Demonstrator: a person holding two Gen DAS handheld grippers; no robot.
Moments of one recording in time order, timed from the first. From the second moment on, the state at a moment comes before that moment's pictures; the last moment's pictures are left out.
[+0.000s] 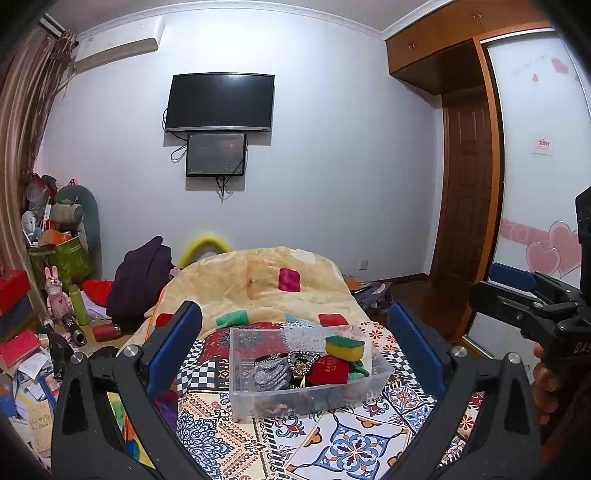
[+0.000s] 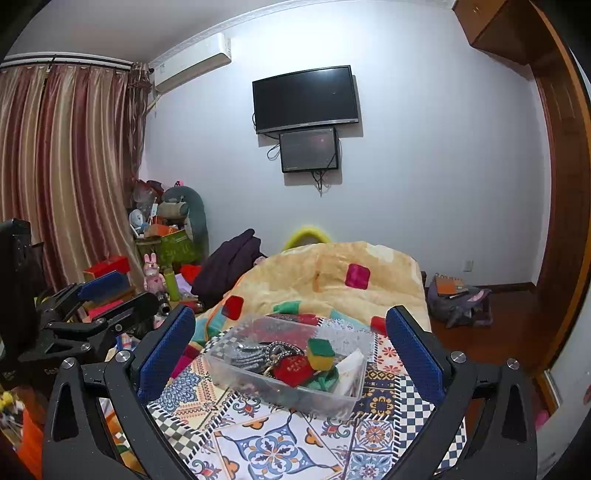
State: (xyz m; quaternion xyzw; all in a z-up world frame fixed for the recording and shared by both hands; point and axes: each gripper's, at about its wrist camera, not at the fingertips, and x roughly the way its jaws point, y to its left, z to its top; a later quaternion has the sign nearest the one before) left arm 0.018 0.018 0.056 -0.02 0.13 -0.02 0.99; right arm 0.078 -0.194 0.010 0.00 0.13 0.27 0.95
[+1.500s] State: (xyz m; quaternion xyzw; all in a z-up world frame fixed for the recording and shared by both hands) left arm 0.017 0.013 0.057 -0.02 0.13 -0.03 0.99; right arm 0.068 -0.195 0.016 0.00 0.13 0.27 0.95
